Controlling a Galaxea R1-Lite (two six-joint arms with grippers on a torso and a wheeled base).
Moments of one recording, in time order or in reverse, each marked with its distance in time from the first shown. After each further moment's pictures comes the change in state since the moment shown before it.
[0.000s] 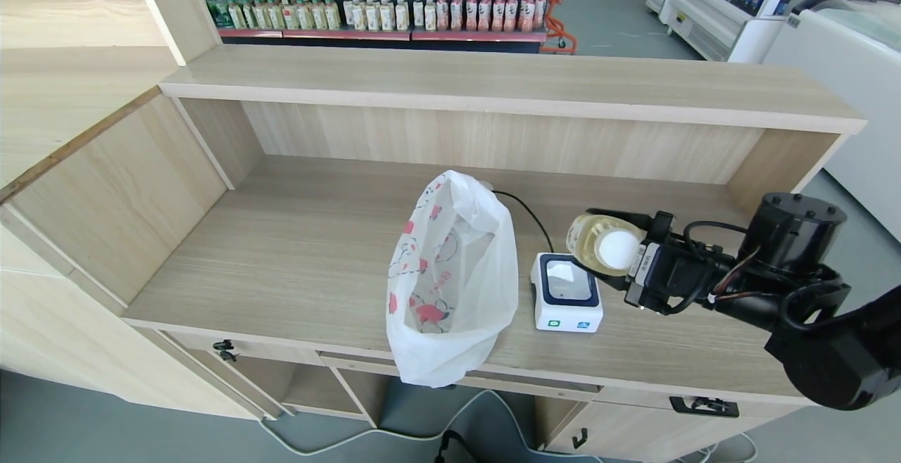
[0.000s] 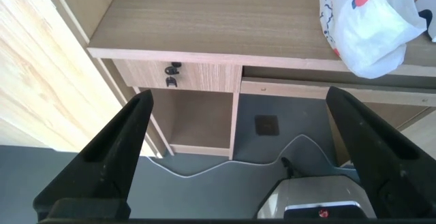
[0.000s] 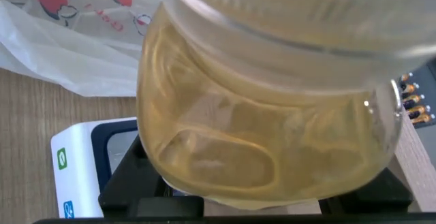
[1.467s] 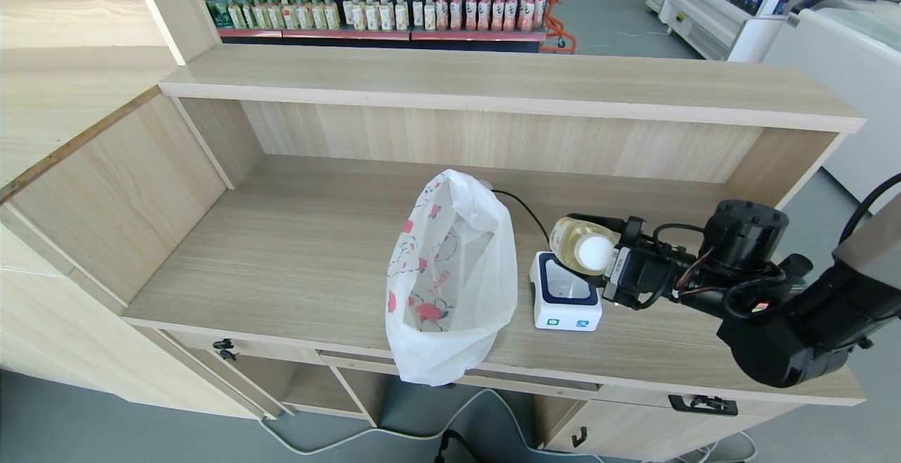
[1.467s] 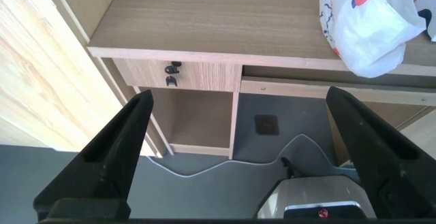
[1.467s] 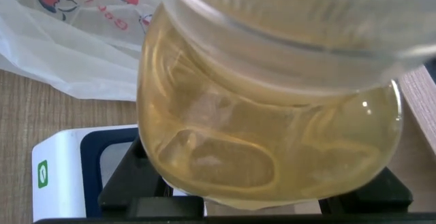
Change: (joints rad) left arm 0.000 0.000 0.000 0.000 0.000 0.000; right arm -0.007 0.175 -0.114 -0.074 0.077 -0.005
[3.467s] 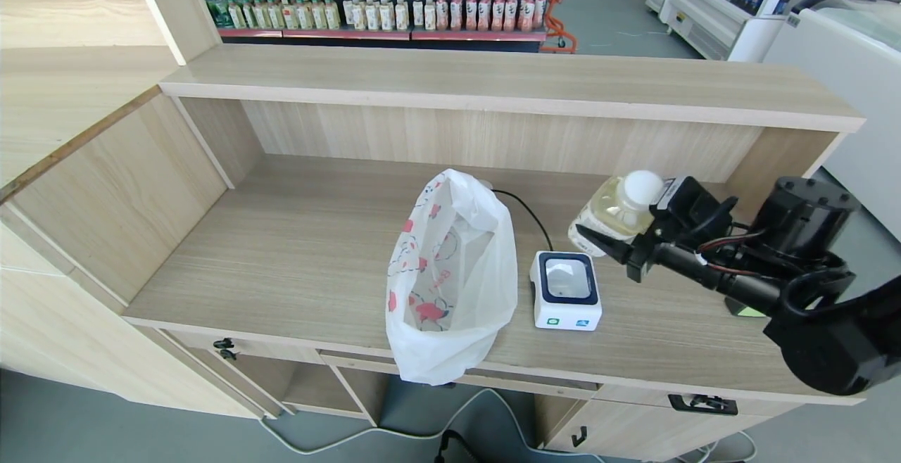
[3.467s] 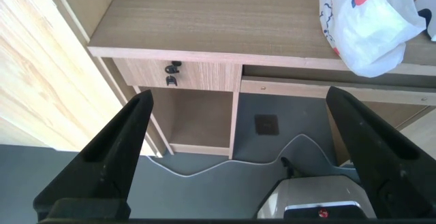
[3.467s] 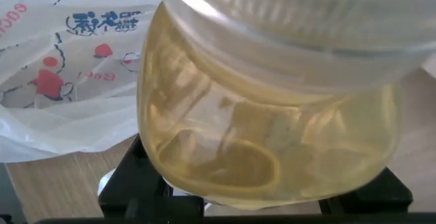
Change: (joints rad) left arm 0.000 0.000 0.000 0.000 0.000 0.000; right arm 0.005 -0.200 0.071 0.059 -0.207 0.520
